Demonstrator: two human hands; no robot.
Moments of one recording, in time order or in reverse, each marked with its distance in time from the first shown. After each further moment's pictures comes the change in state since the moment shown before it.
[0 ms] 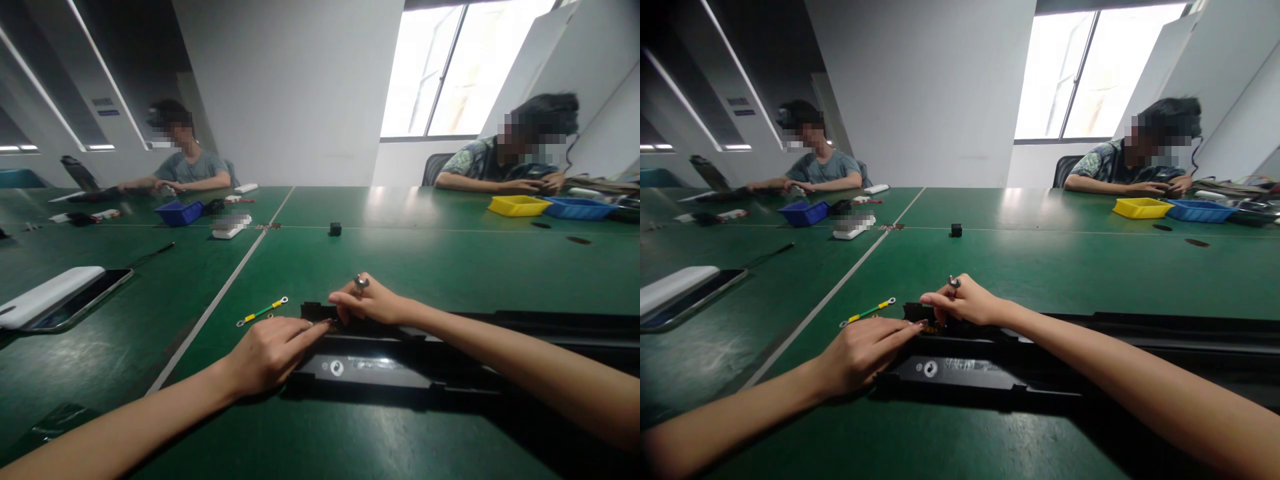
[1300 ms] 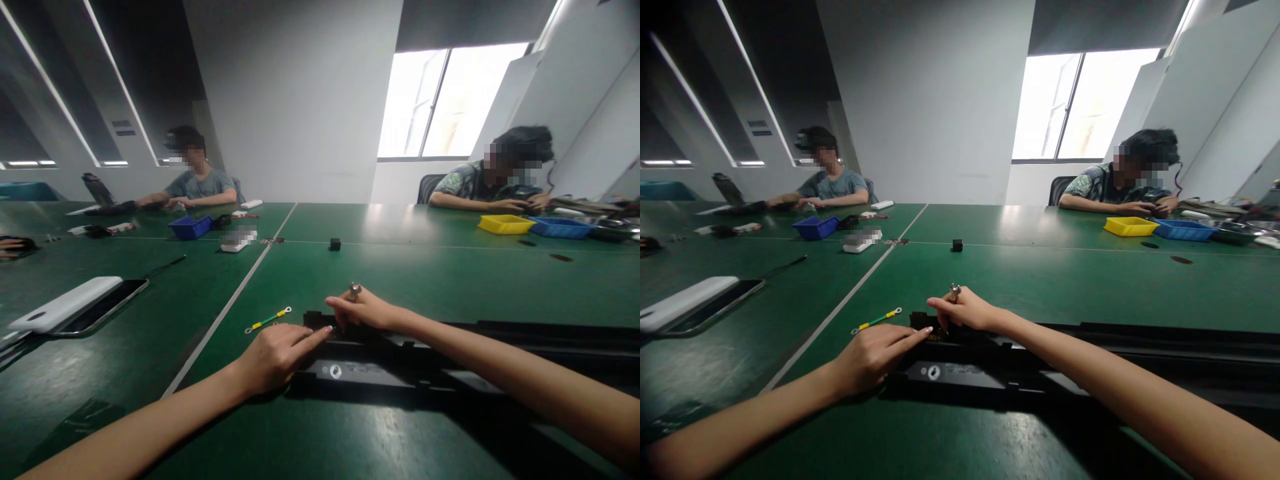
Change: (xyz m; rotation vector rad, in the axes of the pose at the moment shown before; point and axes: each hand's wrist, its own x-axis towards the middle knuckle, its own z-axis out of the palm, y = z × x) left_hand -0.002 -0.002 0.004 0.076 -0.031 -0.001; right_hand 0.002 0.003 0.000 -0.031 0.001 0.078
